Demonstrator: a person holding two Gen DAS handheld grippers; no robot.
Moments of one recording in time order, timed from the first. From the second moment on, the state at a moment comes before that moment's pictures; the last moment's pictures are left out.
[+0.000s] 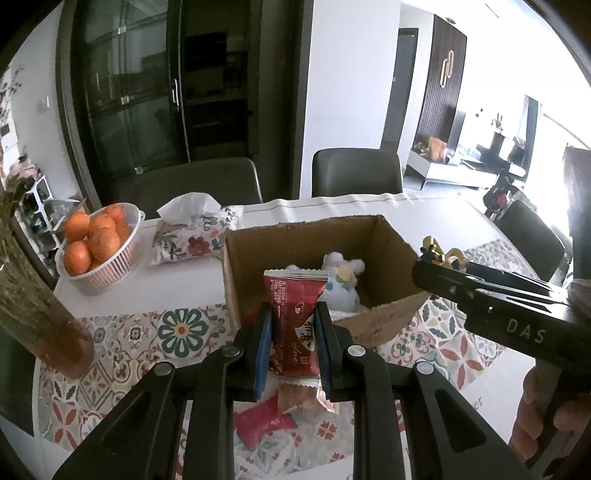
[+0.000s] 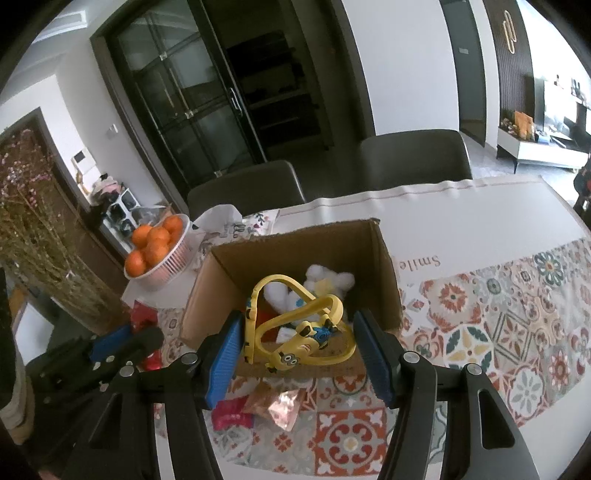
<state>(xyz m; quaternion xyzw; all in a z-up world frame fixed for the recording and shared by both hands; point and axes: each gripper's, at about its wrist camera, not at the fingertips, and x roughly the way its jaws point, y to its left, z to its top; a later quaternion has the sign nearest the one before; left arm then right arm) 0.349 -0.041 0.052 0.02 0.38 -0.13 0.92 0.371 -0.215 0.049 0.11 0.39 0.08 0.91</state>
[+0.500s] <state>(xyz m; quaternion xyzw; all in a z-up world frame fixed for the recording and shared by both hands) 0.399 -0.047 0.038 0.04 0.39 -0.14 0.91 0.417 -0.216 0.032 0.10 0.42 0.07 0.90</state>
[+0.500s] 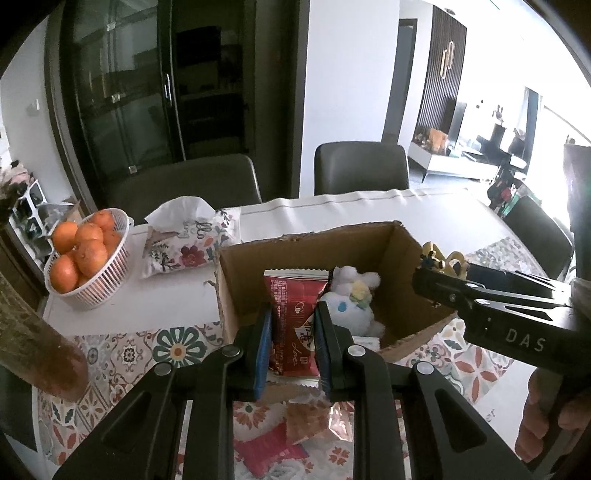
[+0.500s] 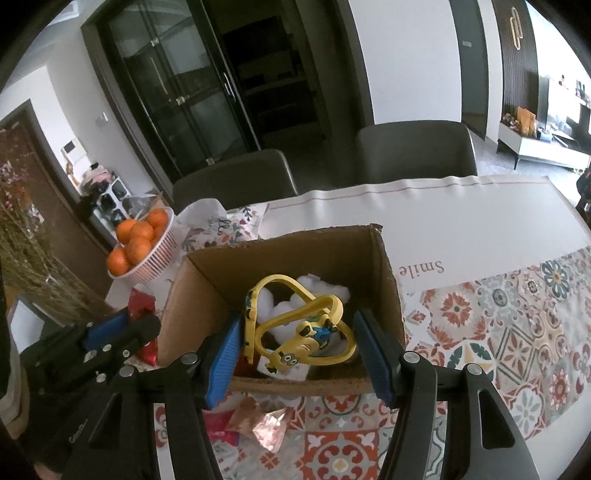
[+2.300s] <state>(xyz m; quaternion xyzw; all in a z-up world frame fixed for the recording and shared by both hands) 0.325 -0.011 0.023 0.09 0.41 -0.14 0.90 0.351 -0.159 0.024 0.04 0.44 0.11 0.89</state>
